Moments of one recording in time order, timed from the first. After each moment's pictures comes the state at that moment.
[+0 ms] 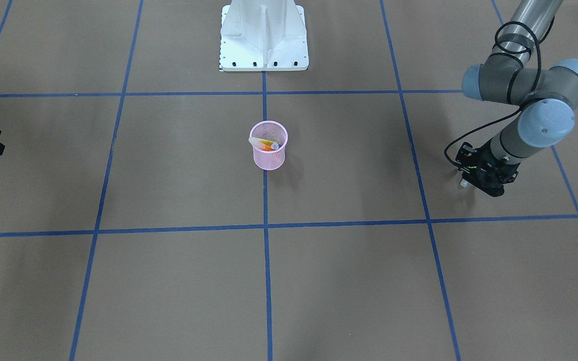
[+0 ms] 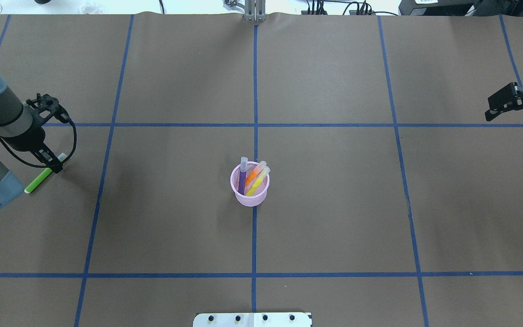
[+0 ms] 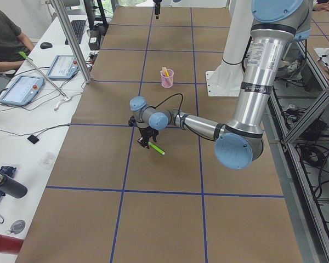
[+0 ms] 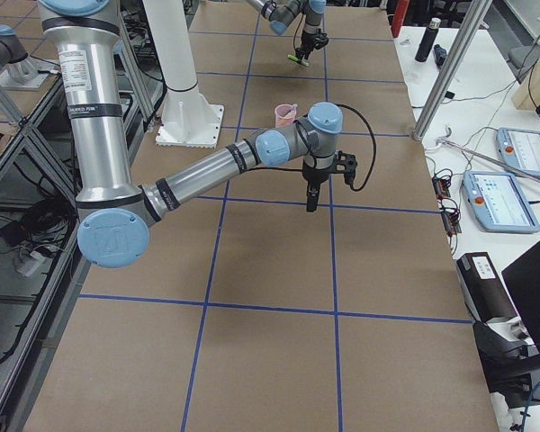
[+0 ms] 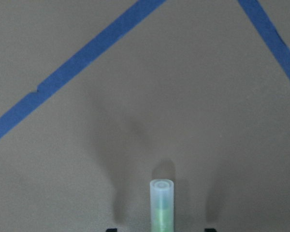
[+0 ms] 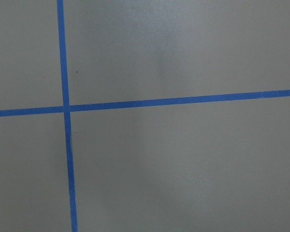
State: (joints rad) left arm -0.91 -1.77 -1.55 -1.75 -2.19 -0.03; right arm 1.20 -1.46 1.95 -1.69 2.30 0.59
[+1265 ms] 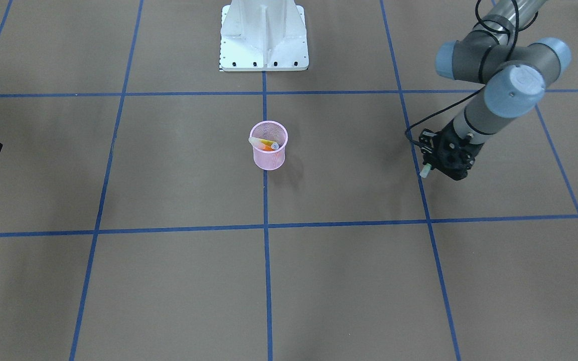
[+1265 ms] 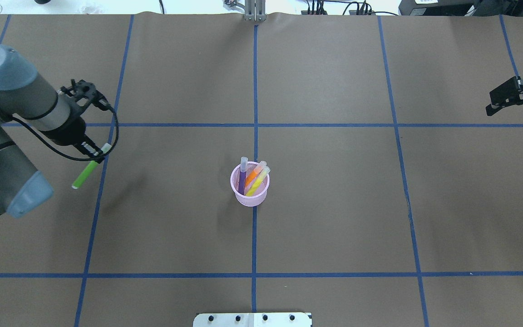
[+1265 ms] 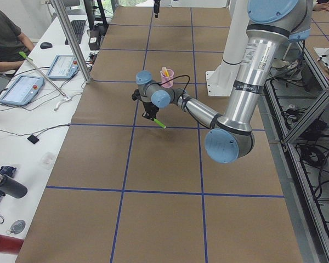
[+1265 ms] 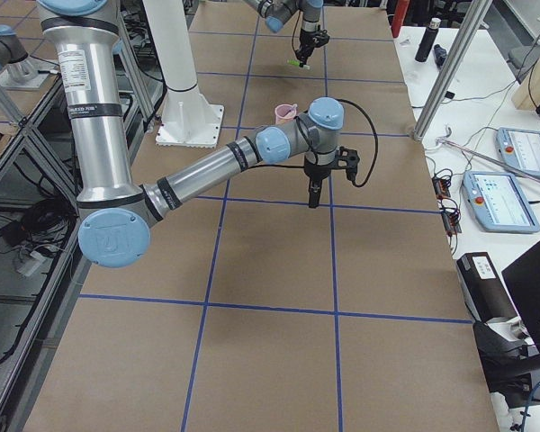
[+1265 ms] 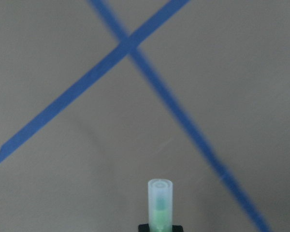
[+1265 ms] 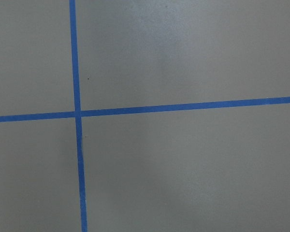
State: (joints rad) left arm -0.82 -1.89 -1.74 -1.70 -2.19 -0.27; right arm 1.21 -1.45 1.96 -1.69 2.31 0.59
